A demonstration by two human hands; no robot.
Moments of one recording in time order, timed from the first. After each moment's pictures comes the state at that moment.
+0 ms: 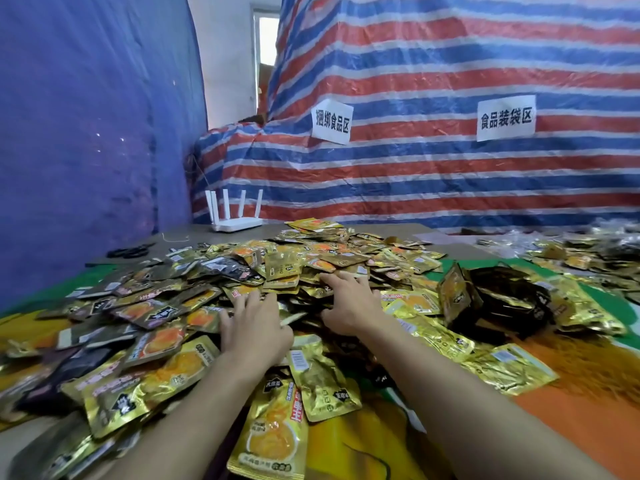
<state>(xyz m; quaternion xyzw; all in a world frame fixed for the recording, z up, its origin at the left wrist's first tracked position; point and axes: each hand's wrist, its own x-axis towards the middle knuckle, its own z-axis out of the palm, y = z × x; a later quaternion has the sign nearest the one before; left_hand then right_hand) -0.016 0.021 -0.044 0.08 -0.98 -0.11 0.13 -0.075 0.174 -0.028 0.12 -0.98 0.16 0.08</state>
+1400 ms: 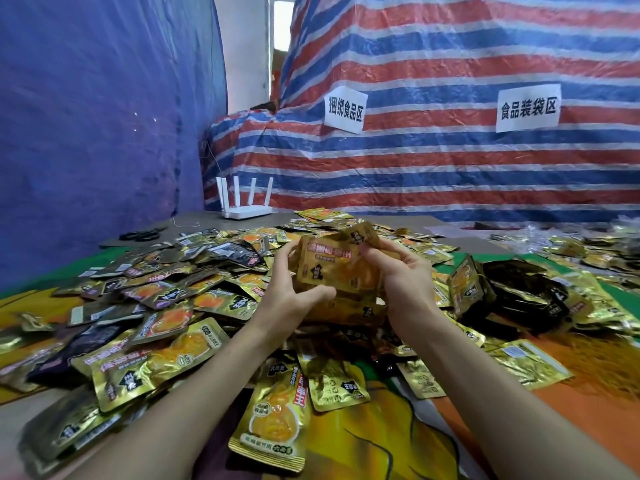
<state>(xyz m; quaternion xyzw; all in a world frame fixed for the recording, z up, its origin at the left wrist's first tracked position) -0.016 0.032 -0.042 -0.17 -0.72 -0.64 0.17 -0.031 0.204 -0.012 0.12 -0.58 0.79 0.14</state>
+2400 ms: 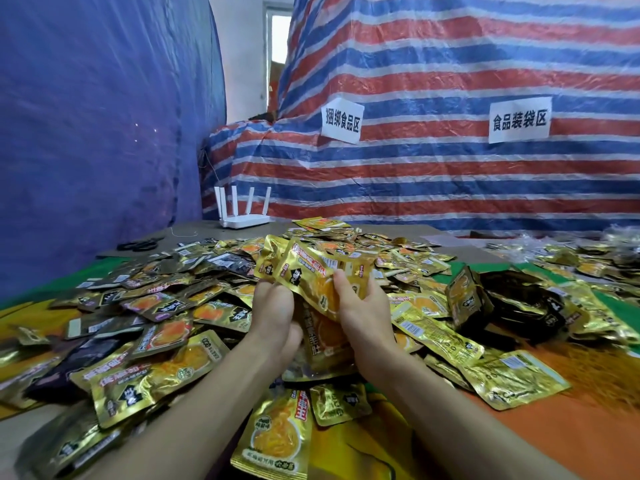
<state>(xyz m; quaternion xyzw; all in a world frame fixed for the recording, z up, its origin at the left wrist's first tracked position) -0.007 0.055 -0.018 0.04 -0.47 -0.87 0.16 -0.032 0.158 -0.046 0.07 -0.64 0.75 0.13</state>
